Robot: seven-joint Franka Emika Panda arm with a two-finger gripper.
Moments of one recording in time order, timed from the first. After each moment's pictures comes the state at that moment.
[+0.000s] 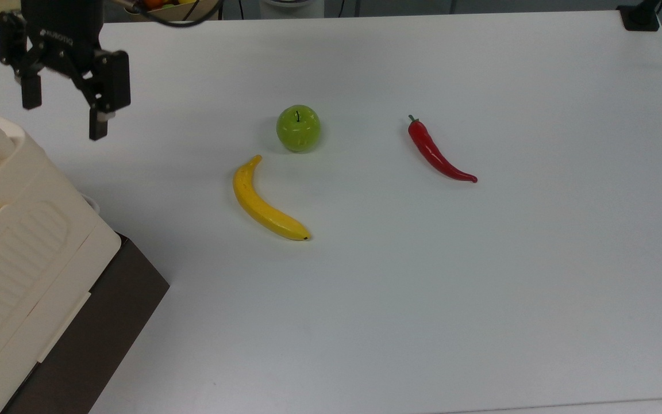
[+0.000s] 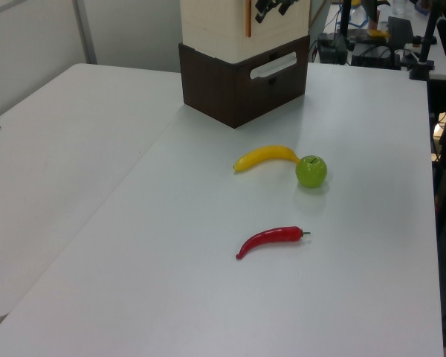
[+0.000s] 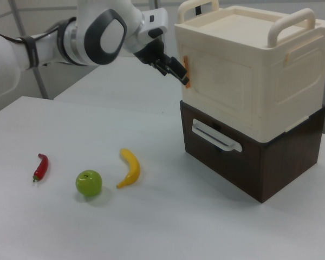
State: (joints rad) arm -0.13 0.28 -0.05 -1.44 -0.16 2.33 0.28
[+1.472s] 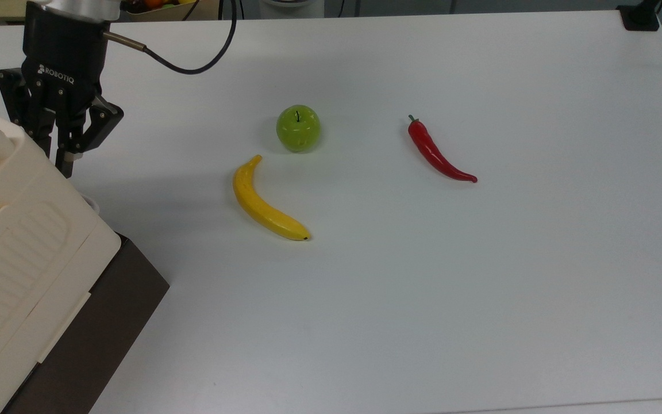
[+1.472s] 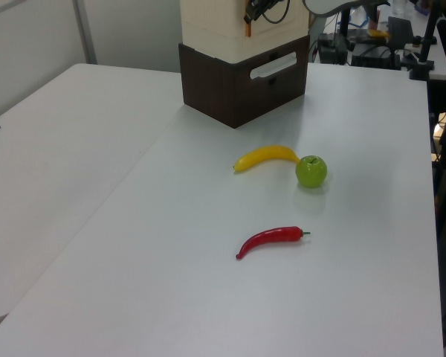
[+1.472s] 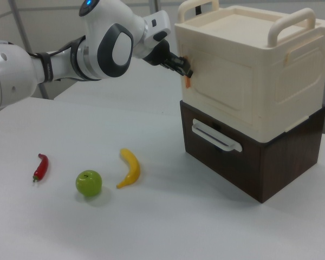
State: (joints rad) arm -0.12 0.35 -0.05 -1.43 -0.26 2.55 0.28
